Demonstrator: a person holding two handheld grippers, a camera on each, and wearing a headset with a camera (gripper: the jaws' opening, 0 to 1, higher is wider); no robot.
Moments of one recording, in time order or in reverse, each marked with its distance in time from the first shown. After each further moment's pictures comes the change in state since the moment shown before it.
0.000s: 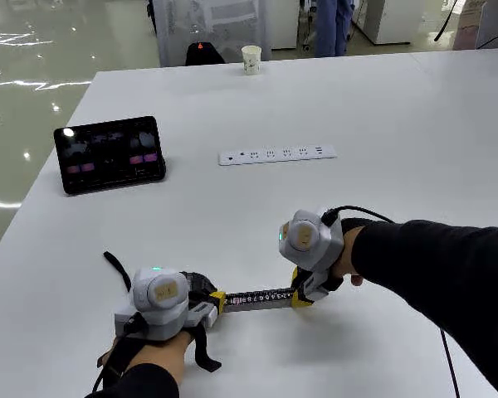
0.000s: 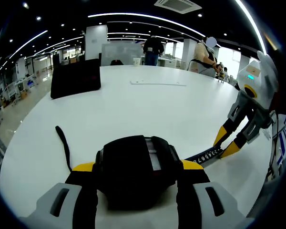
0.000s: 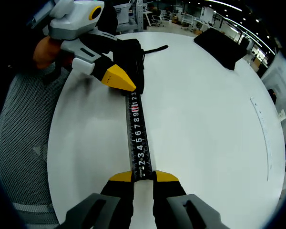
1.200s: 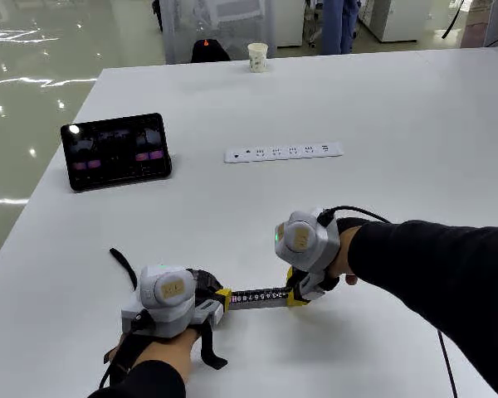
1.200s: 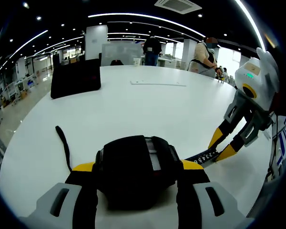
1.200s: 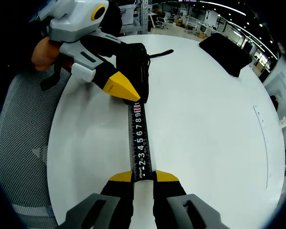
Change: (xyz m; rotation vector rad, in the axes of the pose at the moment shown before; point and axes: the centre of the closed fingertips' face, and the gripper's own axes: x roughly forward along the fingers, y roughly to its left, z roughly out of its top) left arm 0.000 0.000 0.000 -0.002 -0.002 -0.001; right arm 0.005 0.001 0.018 -0.019 -0.019 0.005
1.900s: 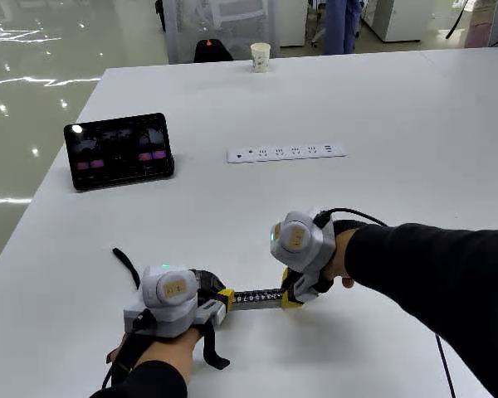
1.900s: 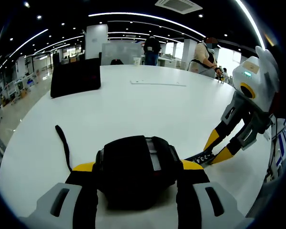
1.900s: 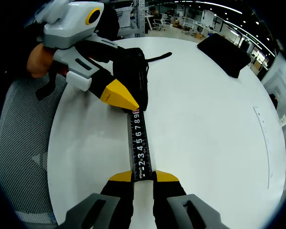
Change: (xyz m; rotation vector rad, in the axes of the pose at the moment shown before) left arm 0.000 0.000 -0.001 -0.007 0.006 -0.005; right arm 0.006 0.000 0.013 0.023 -0.023 -0.003
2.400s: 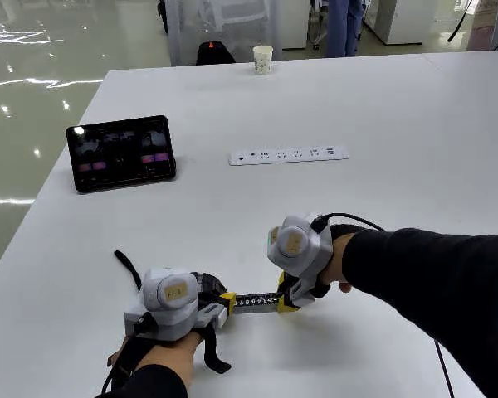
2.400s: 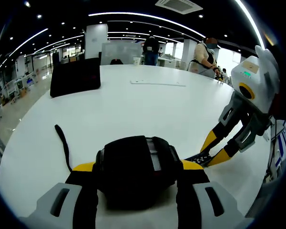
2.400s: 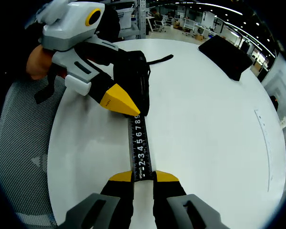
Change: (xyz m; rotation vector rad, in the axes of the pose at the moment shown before) left arm 0.000 0.000 0.001 -0.005 0.001 -0.007; right arm 0.003 0.001 0.008 -0.007 -0.015 0.000
